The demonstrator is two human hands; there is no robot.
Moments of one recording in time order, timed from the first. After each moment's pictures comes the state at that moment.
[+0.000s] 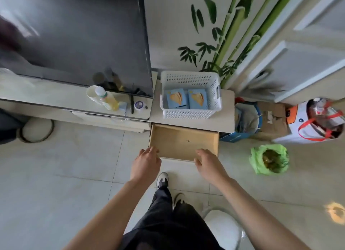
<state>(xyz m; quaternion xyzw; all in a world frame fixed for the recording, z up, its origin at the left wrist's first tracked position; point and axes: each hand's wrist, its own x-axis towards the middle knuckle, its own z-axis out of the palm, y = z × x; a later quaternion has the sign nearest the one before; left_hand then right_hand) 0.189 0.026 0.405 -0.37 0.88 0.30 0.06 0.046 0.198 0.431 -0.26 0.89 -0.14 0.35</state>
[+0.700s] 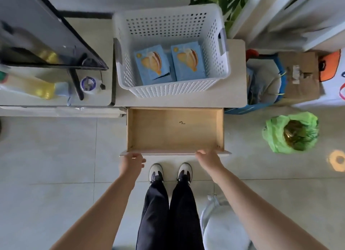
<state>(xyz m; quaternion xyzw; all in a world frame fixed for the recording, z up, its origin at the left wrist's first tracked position) 0.102 0.020 0.141 -0.65 0.53 0.53 0.16 -0.039 0.214 0.160 0.14 0.81 -0.27 0.50</state>
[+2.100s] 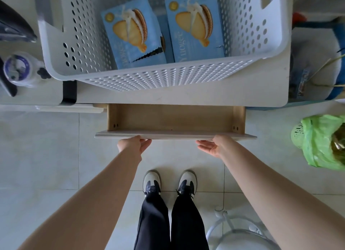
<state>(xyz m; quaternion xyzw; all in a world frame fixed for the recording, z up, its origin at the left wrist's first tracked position) 0.001 -0.005 -0.064 -0.79 0.25 0.56 0.04 -0.152 0.198 -0.040 0.49 0.62 -0.39 0.46</state>
